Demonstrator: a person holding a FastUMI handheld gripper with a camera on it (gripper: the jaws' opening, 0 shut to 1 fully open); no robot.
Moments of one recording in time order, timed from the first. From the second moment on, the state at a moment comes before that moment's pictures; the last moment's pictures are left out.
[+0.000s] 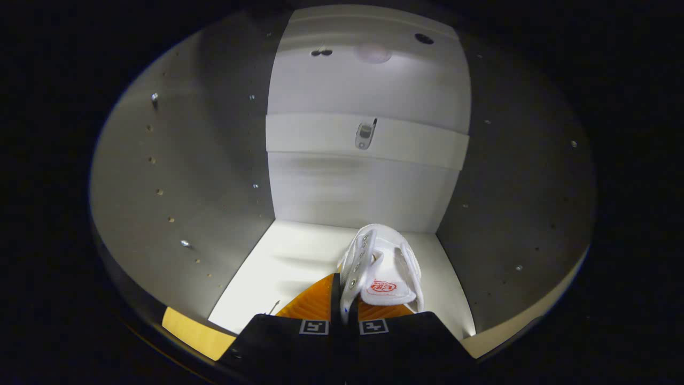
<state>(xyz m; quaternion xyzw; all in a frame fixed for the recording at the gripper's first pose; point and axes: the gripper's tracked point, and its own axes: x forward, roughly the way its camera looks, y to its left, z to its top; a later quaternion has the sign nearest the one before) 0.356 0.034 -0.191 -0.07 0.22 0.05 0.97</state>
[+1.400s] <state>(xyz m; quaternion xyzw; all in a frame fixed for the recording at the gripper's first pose) 0.320 0.053 -0.168 -0.05 0.20 0.04 0.98</state>
